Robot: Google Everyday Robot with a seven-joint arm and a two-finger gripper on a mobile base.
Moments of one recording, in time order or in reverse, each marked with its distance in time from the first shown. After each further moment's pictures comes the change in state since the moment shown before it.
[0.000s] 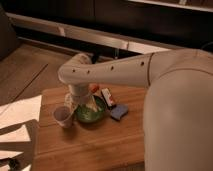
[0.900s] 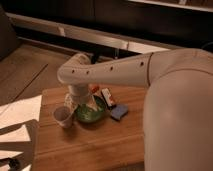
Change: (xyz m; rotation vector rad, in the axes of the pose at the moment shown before) arm -0.006 0.005 -0.007 0.038 -0.054 -0.059
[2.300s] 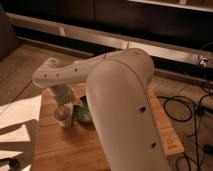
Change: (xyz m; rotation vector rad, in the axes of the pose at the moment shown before) arm -0.036 0.066 0.059 0.132 0.105 -0.195
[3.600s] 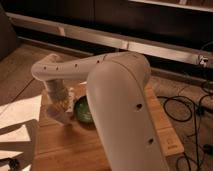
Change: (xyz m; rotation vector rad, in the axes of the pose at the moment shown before) arm -0.002 0.038 -0.045 -0.171 -0.008 0.014
